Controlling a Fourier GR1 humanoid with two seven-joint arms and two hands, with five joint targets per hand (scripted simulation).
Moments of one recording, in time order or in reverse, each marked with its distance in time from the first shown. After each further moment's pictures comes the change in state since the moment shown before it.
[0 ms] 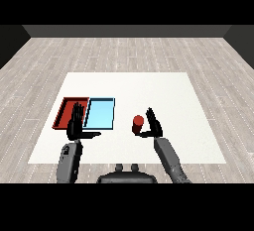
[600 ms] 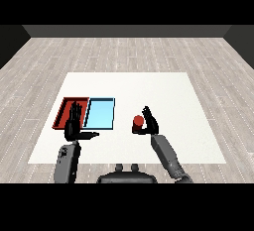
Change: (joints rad) left arm 0.023 0.009 -0.002 -0.073 -0.002 0.008 0.049; right arm -0.088 0.003 0.040 0.094 -0.081 -0.009 -0.007
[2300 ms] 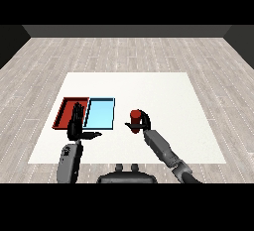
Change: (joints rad) left arm -0.009 -0.016 -0.016 0.036 -0.016 0.015 -0.036; right arm -0.212 -0.008 0.231 0.261 -0.200 -0.358 -0.069
